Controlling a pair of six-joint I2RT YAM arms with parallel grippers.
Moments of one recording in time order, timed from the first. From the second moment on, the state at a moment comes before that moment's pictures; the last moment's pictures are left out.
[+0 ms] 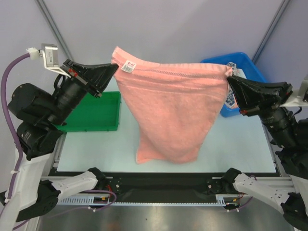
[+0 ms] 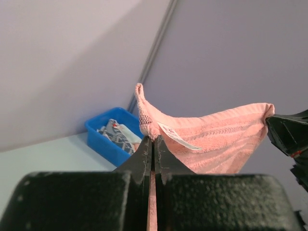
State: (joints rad) left arm -0.67 1.00 1.77 -0.45 0.06 -0.45; right arm 0.76 0.73 1.49 -0.19 0.00 0.13
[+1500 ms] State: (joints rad) left arm -0.71 0.94 1.63 -0.20 -0.03 -0.28; right arm 0.35 0.81 1.58 -0.09 -0.41 0.12
